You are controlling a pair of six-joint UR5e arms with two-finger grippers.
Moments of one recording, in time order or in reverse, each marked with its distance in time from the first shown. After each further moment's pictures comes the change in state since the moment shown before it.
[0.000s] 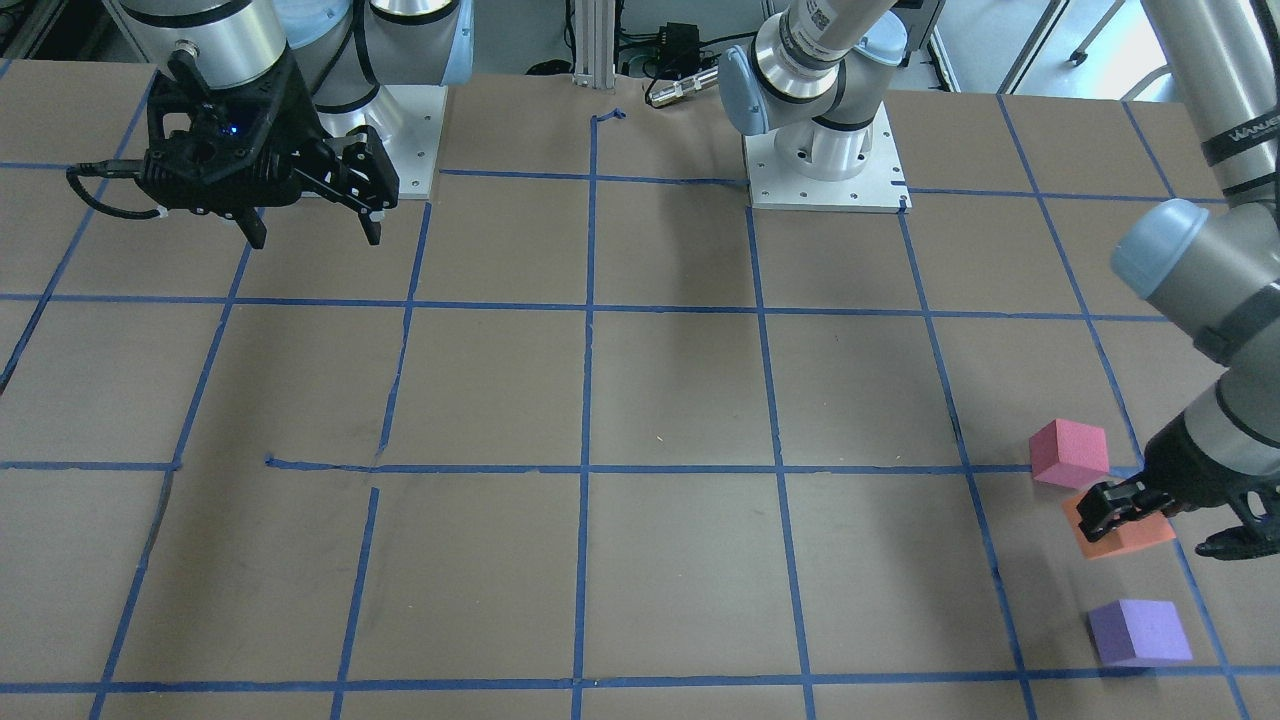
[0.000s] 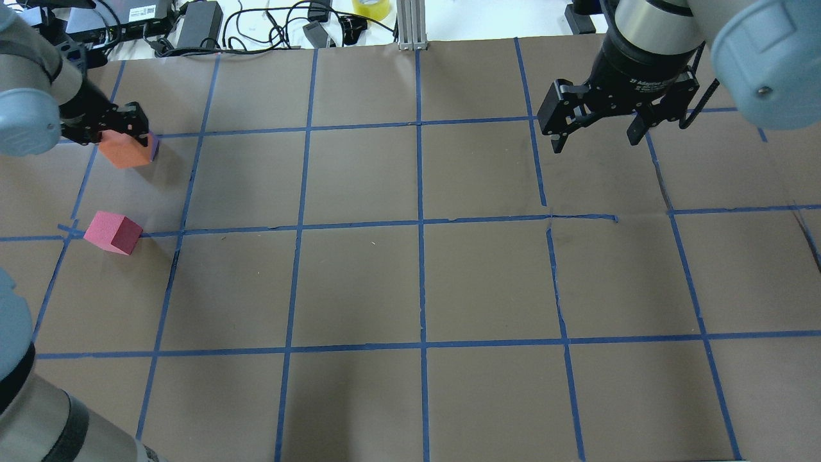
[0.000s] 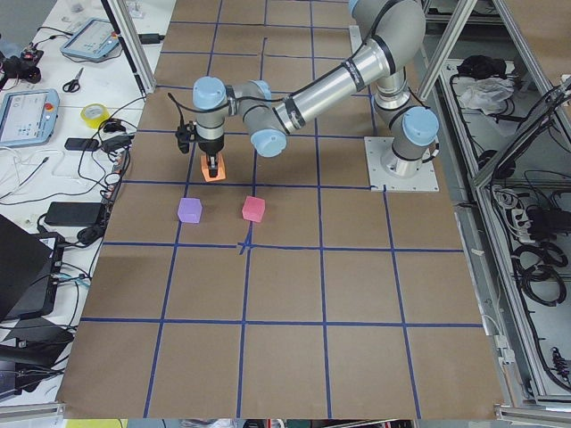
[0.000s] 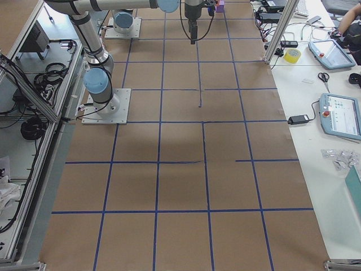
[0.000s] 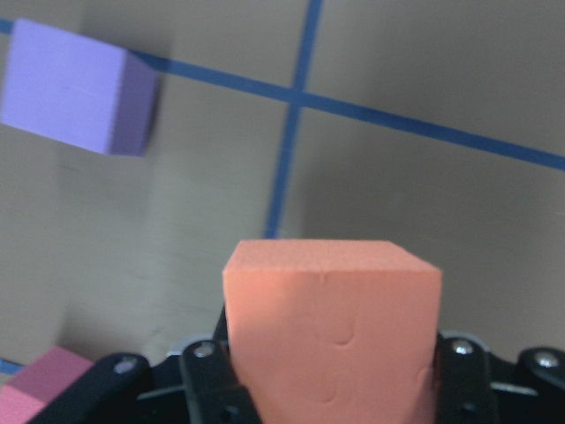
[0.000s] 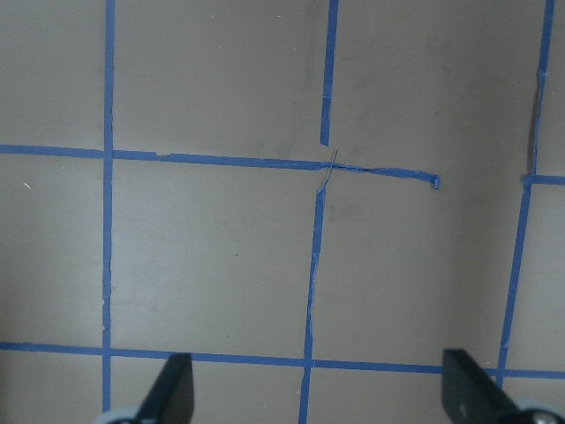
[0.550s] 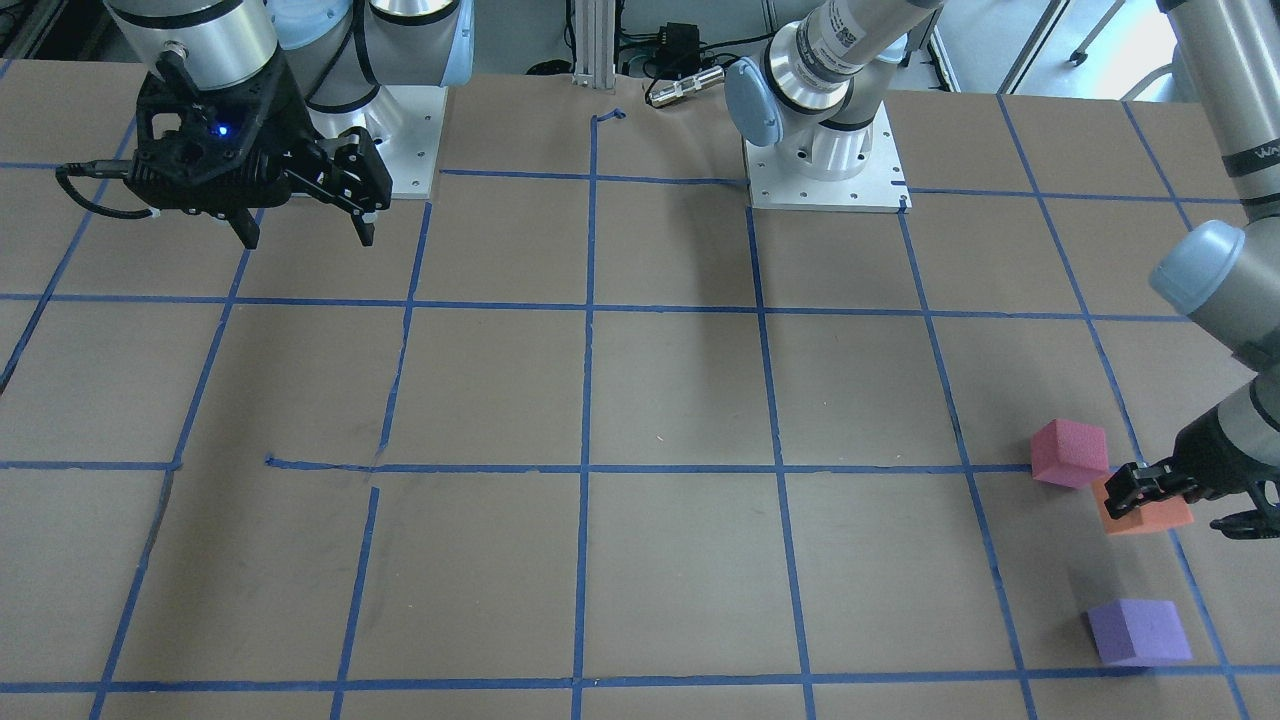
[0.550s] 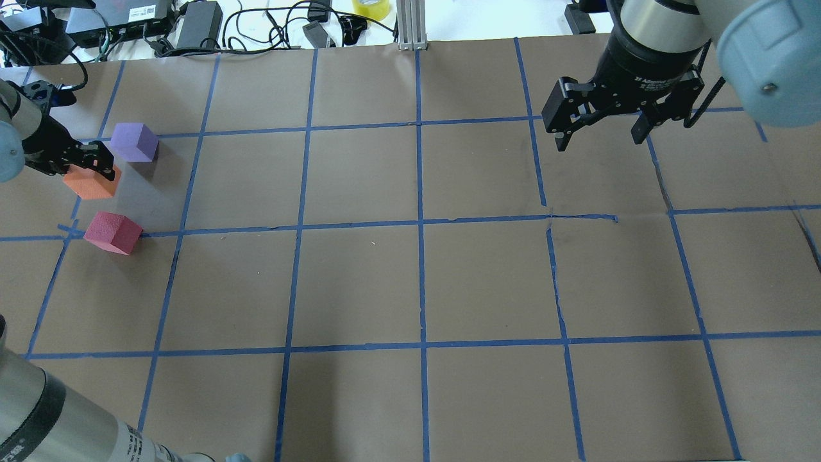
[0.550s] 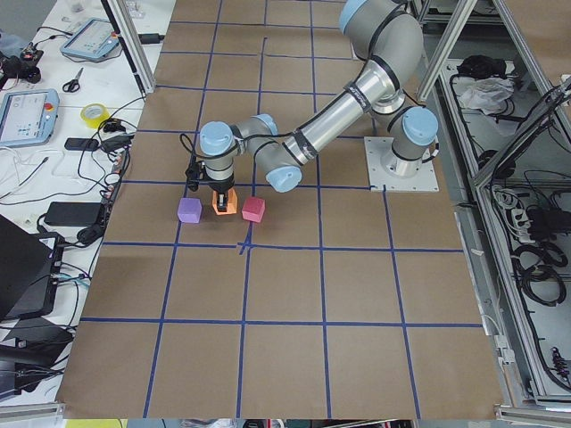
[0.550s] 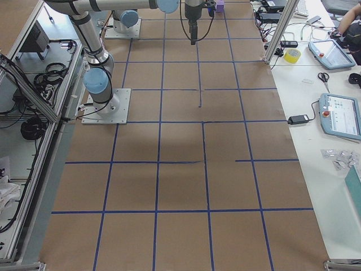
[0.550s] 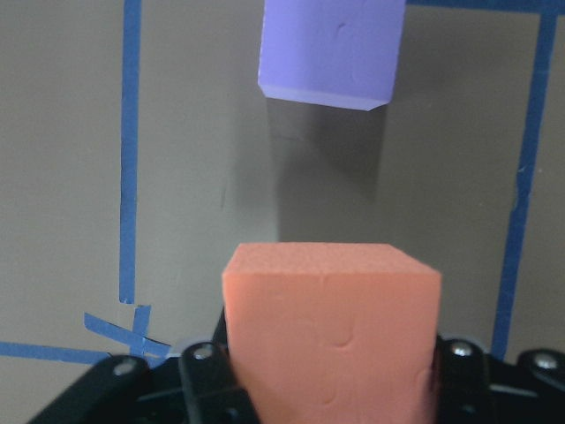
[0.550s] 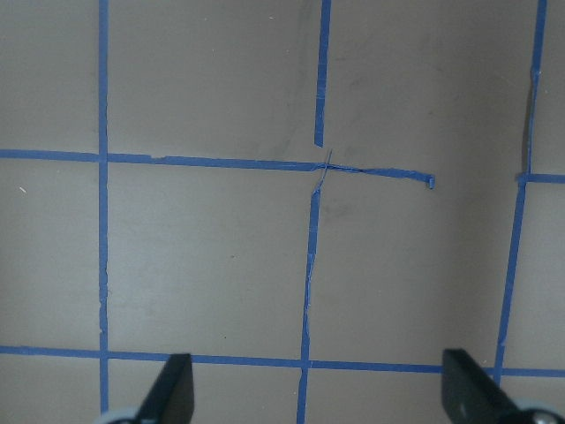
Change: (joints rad) left arm 0.086 -0.054 -0.041 0.041 -0.017 0.171; right arm -0.009 0.000 0.000 0.001 0.000 -0.001
